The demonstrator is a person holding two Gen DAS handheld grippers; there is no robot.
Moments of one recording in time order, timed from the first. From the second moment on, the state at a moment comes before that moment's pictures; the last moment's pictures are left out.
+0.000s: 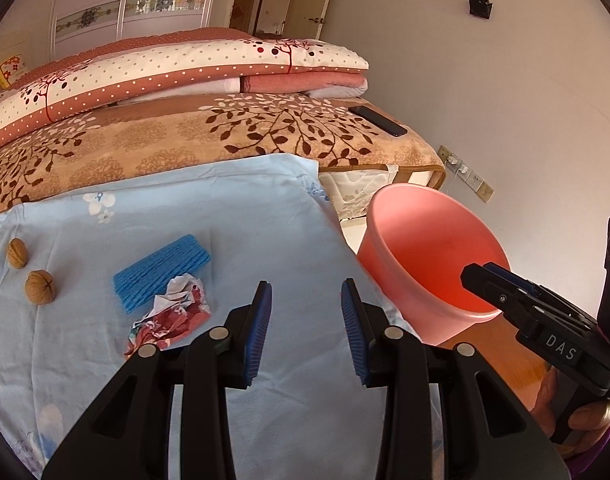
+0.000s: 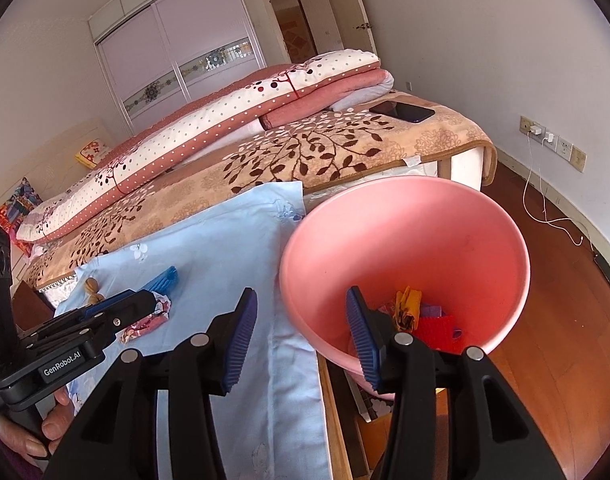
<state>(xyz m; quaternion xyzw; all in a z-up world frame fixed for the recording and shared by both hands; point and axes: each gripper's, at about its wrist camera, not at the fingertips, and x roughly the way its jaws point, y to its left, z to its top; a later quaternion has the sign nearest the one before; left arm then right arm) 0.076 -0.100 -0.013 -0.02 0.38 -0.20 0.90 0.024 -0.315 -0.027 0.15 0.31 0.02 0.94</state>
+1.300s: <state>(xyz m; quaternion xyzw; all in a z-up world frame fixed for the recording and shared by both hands) 0.127 -0.008 -0.035 -0.04 0.41 -0.13 0.90 0.046 -0.261 -0.048 0.10 0.37 0.07 0.92</state>
